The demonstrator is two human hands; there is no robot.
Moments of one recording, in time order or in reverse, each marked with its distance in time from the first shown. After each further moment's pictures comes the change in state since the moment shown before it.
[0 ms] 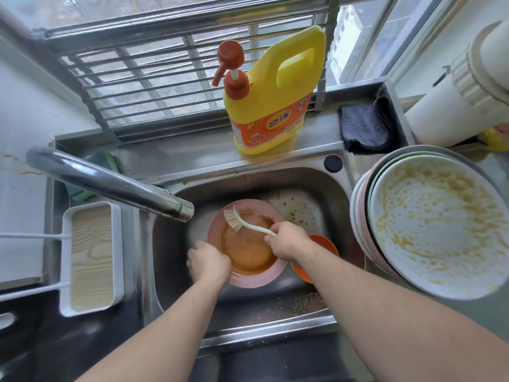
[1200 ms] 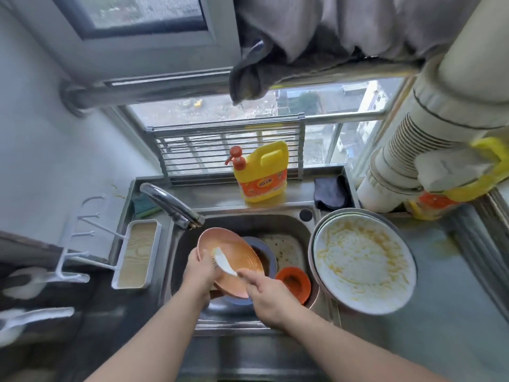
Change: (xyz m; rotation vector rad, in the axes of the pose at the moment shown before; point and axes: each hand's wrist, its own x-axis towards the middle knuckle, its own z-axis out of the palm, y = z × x) left_hand -0.138 0.022 -0.100 -0.884 -0.073 -0.038; right_hand -0.185 0.021 -0.042 0.131 -0.136 -0.455
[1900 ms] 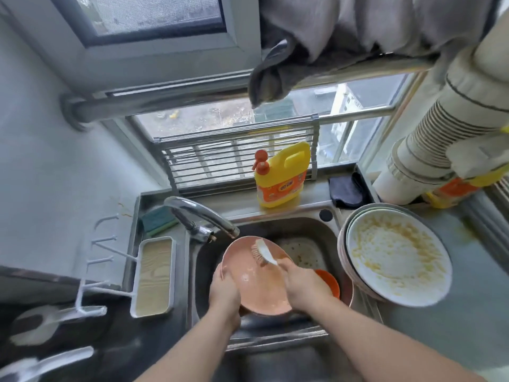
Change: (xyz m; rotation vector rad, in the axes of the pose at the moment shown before) left_hand 0.030 -0.016 -0.020 -0.229 -0.121 -0.092; right_hand 0.045 -0.018 0.011 -0.413 0.211 0.199
